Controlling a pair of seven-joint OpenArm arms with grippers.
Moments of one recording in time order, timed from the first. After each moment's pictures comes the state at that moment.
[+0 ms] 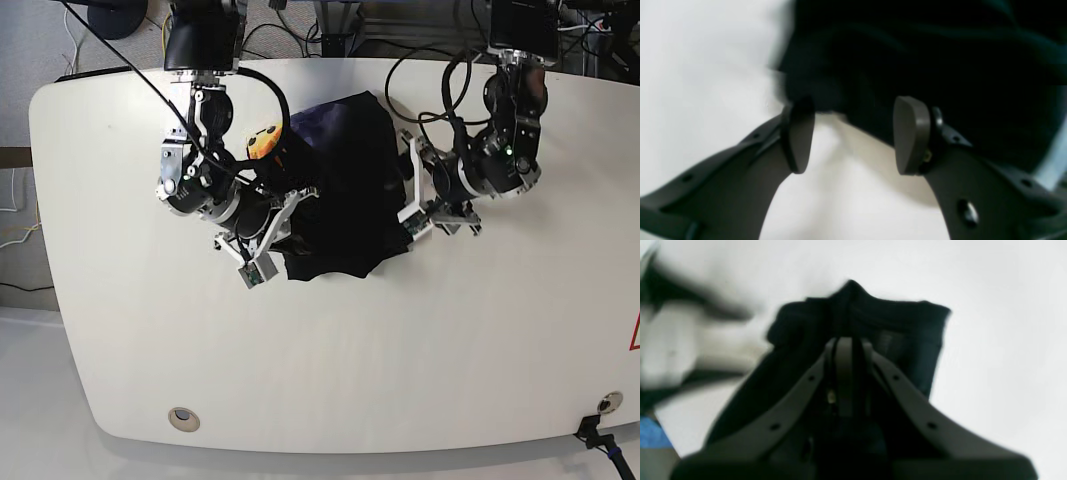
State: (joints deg) left arm -0.6 -13.1 5.4 100.9 -17.4 -41.9 58.9; right arm 2.9 -2.7 4.7 95.3 24.8 33.1 -54.8
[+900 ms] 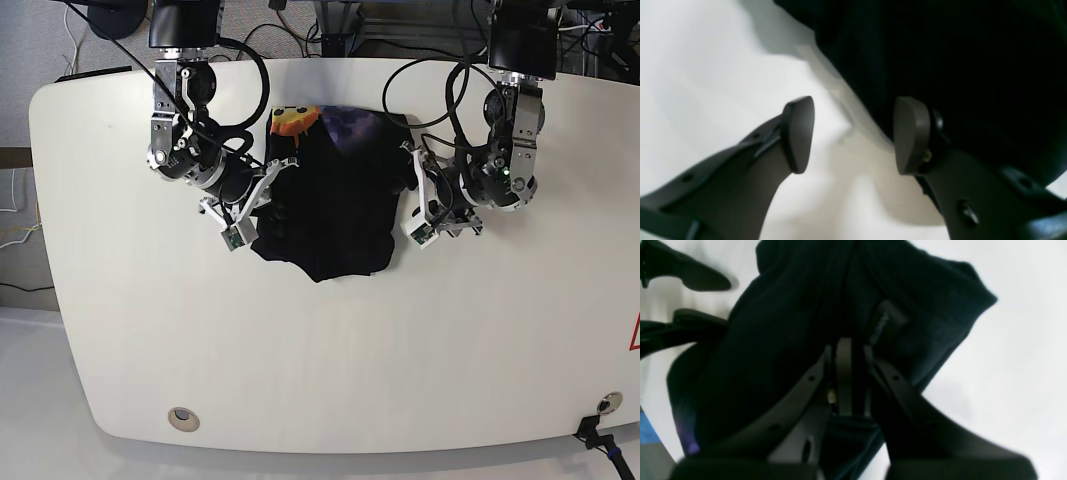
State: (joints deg) left arm -2.9 -13.0 5.5 89.0 -17.6 -41.8 55.3; right arm -2.9 2.5 4.8 90.3 24.8 33.0 -47.5
